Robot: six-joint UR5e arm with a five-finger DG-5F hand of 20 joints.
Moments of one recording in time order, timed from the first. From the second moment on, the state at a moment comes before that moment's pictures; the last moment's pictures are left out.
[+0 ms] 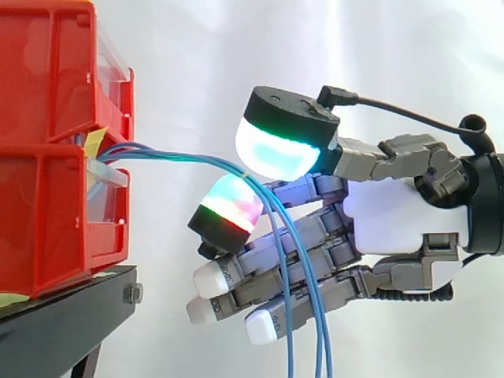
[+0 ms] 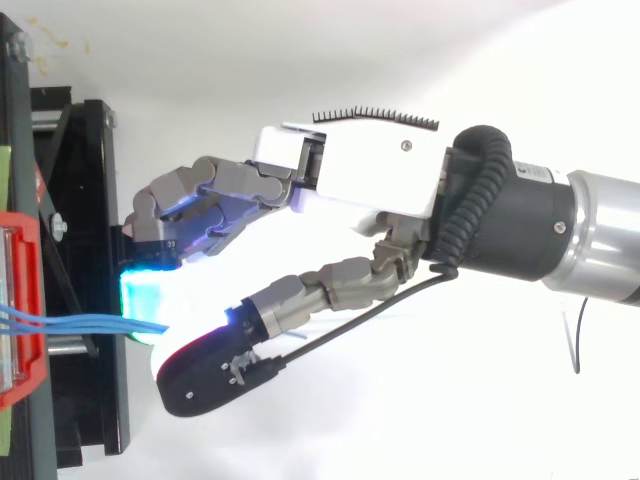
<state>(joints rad) 0.16 -2.31 -1.15 -2.85 -1.20 -0.09</state>
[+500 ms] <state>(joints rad) 0.16 -2.31 -1.15 -2.85 -1.20 -0.09</state>
